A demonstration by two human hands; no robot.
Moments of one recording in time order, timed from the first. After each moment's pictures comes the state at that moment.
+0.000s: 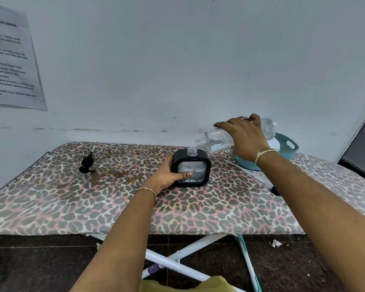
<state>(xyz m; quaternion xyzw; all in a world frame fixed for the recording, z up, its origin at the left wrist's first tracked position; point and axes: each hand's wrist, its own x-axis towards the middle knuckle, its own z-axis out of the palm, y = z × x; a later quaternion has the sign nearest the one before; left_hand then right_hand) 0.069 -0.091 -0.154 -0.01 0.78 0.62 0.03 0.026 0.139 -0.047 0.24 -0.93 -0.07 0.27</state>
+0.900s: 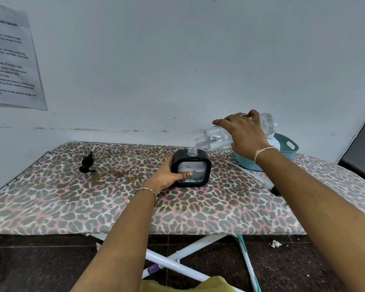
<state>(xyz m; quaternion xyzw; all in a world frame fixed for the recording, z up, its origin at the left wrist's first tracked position) 0.075 -0.088 -0.150 -0.02 0.78 0.62 0.03 0.024 0.135 -0.041 0.25 -0.92 -0.09 0.29</state>
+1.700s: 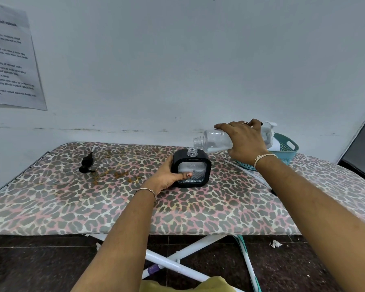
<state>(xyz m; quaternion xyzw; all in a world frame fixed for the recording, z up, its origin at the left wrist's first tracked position) 0.074 -0.089 -0.151 -0.02 0.78 0.63 0.04 0.023 0.137 -0.058 0.23 -0.94 -0.04 0.26</state>
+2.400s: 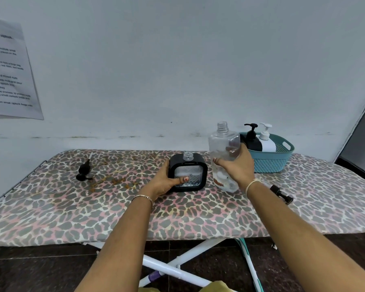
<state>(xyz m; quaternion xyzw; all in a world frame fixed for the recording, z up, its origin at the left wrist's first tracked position) 0.080 -0.086 -0.147 0.00 0.79 0.61 0.03 0.036 0.134 -0.121 0.03 -0.83 0.52 0.19</state>
